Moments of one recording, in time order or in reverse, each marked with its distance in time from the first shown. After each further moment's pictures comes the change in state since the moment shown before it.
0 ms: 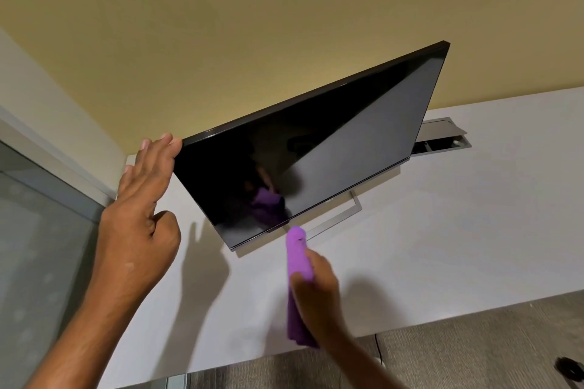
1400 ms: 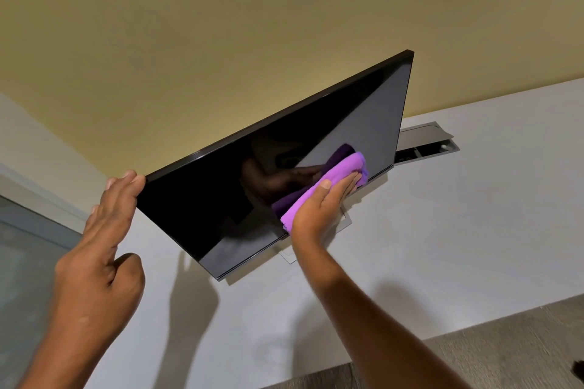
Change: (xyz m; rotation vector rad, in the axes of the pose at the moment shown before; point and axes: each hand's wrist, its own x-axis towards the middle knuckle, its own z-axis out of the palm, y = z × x) left_hand -0.003 -0.001 0.000 0.062 -0.024 -0.052; right_hand 0.158 -0.084 -0.001 0.397 0.650 -0.076
